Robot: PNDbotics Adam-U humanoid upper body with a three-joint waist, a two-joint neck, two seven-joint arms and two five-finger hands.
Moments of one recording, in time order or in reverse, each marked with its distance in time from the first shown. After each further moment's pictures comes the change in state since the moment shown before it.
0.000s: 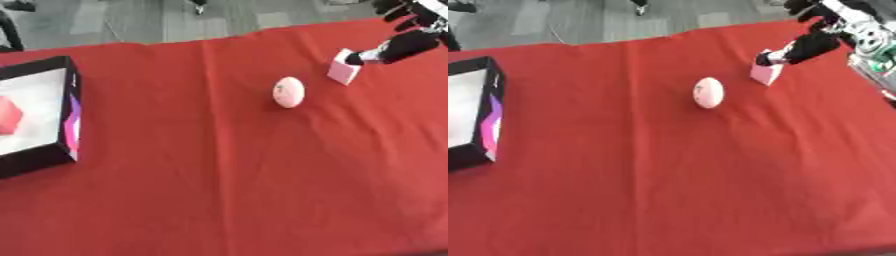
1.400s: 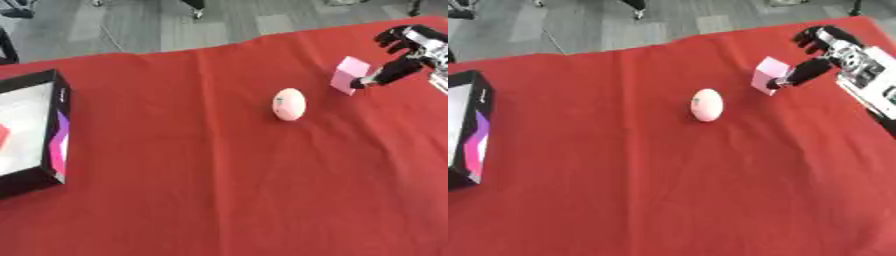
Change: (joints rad) left arm -0.010 -0.001 -0.016 -0.050 0.028 0.020 -0.021; right arm -0.022 -0.013 -0.026 0.223 0.064 0.016 0.005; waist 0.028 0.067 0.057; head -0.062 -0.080
